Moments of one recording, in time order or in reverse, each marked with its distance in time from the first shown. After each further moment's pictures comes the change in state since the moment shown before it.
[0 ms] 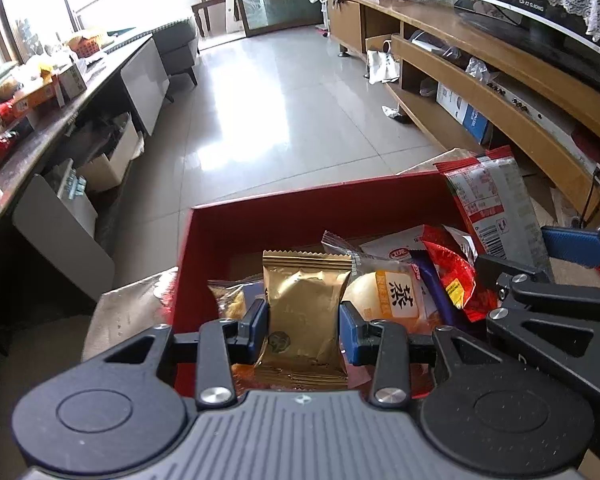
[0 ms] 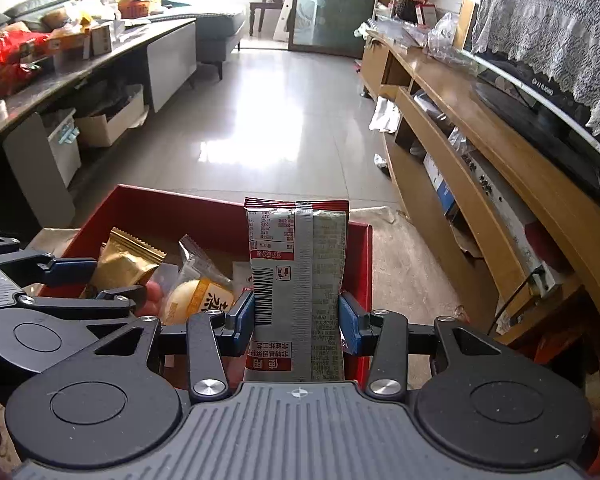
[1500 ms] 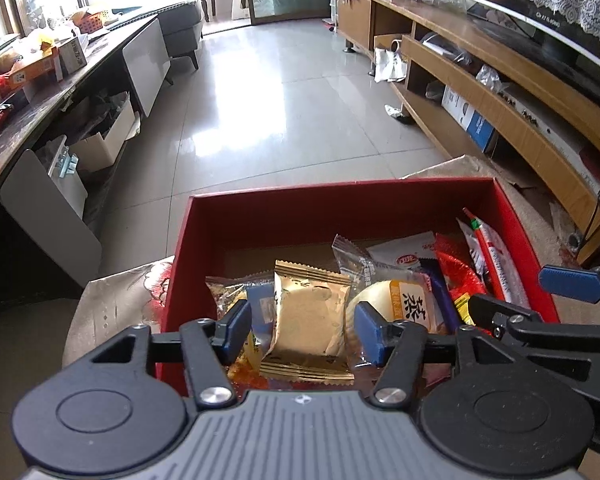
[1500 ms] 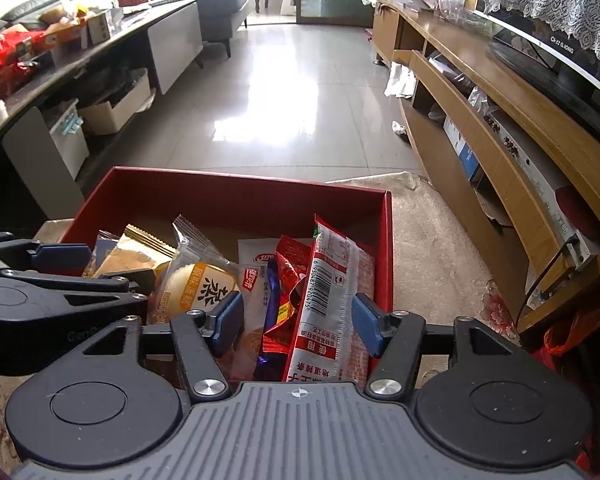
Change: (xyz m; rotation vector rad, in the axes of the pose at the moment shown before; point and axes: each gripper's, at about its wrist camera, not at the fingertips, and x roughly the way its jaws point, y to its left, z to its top) left arm 0.012 0.017 0.005 -0.067 0.018 -0.043; right arm 0.023 -0.009 -0.001 0.050 0.079 0.075
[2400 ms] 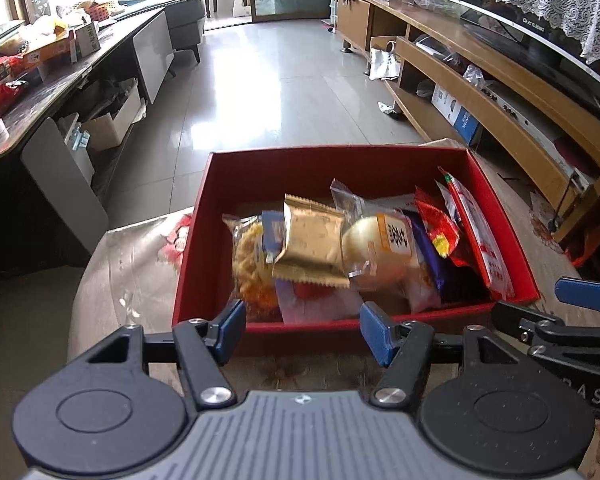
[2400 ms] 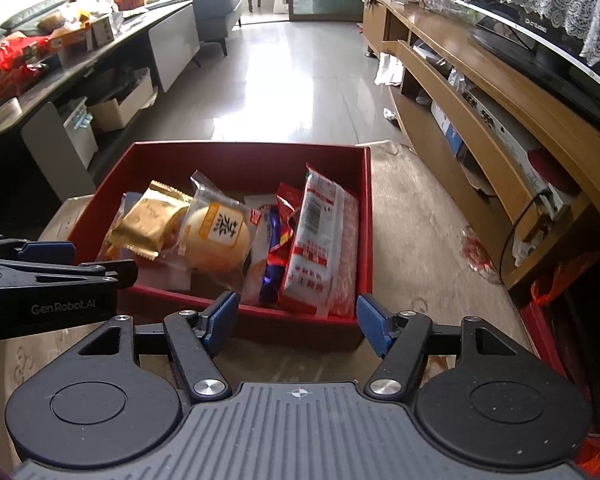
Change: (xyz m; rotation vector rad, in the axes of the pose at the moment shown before) left arm -0.046 0.012 -0.052 -0.030 0.001 -0.033; right arm -0.043 -0.004 -0.045 0.040 0.009 0.004
